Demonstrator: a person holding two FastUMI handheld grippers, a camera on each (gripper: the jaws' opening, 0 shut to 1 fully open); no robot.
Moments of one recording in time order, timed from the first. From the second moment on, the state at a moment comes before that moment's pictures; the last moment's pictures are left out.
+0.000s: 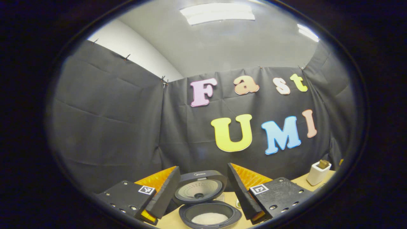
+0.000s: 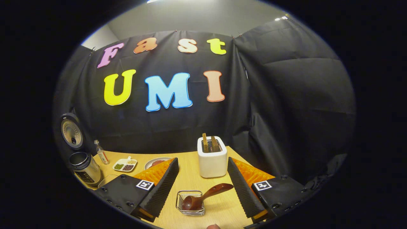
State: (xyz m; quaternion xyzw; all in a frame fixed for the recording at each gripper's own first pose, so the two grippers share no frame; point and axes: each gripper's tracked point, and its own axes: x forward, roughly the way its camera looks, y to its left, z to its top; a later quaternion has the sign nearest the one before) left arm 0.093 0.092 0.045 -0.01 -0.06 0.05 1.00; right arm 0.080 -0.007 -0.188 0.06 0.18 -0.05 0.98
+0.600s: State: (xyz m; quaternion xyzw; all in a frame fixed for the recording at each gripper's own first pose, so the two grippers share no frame) left arm 0.058 0.120 0.034 0.01 -0.04 0.08 1.00; right arm 0.074 -0.019 -0.287 0.20 0.29 -0.09 0.93
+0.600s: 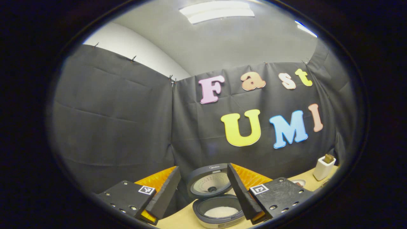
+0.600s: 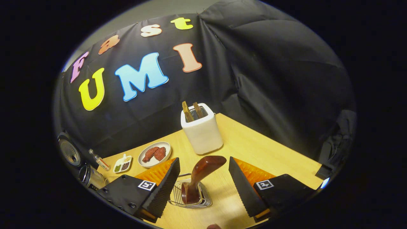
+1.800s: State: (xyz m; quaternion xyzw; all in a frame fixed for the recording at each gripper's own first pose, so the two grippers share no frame) left arm 0.047 0.132 0.000 0.01 0.00 0.10 1.00; right arm 0.078 0.028 -0.288 0.18 0.33 -0.03 0.93
